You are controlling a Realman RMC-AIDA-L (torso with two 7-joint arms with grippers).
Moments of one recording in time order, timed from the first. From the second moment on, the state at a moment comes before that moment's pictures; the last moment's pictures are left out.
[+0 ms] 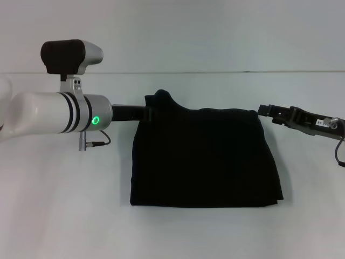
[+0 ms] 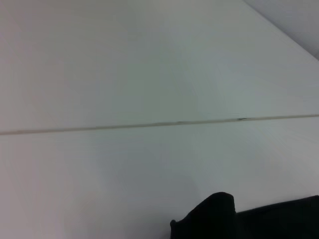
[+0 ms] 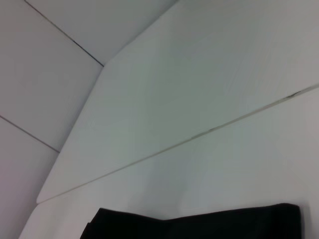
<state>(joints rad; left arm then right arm) -0.89 -2.13 0.76 0.42 2.22 0.76 -2.04 0.66 2.00 -0.69 -0.36 -1.87 -1.05 2.00</state>
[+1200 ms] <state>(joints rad) -0.65 -2.14 0.72 0.89 2.19 1.25 -1.97 0.66 1.99 -0.69 -0.56 -1.86 -1.20 1.79</state>
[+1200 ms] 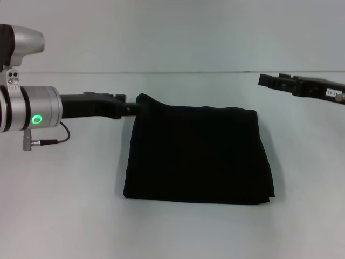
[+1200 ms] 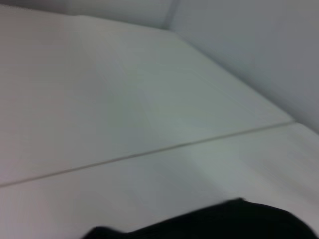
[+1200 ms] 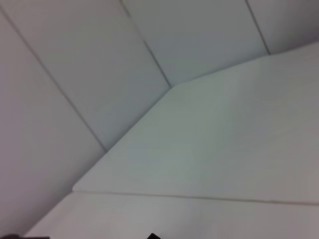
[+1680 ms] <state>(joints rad) -0.70 -2.14 0.79 0.88 2.18 1.39 -1.69 0.74 1.98 -0.85 -0.69 -2.06 -1.30 1.72</state>
